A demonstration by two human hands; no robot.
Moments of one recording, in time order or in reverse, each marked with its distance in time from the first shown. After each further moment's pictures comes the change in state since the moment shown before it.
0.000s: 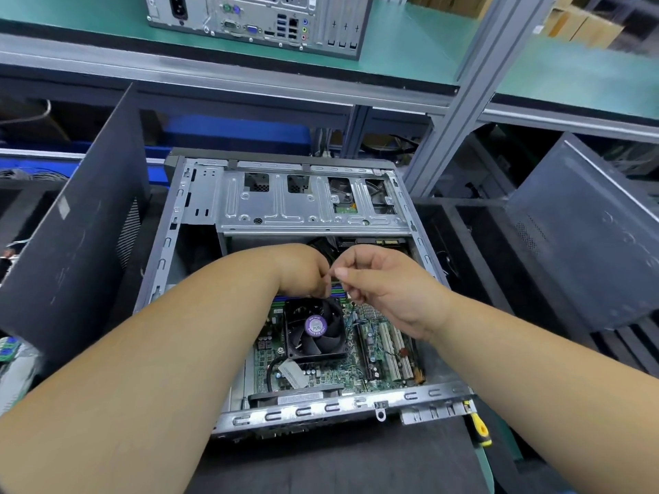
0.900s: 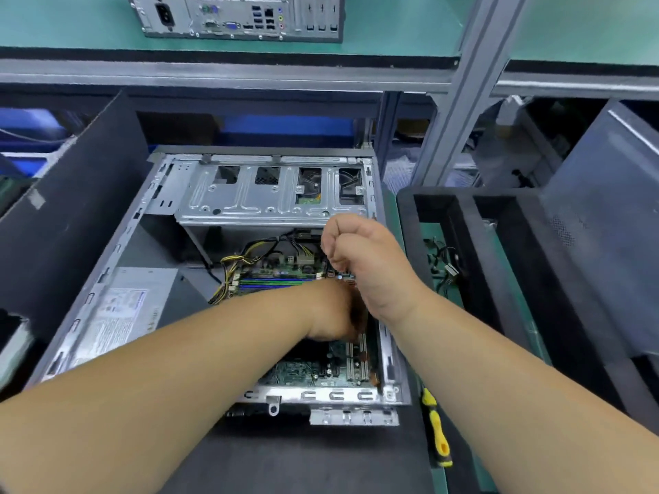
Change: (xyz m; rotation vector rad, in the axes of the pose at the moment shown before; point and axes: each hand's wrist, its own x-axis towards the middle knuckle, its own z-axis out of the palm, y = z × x) left_hand 0.030 0.121 0.056 0.151 0.004 -0.039; right_hand 0.002 0.004 -0.058 0.058 0.029 -0.265
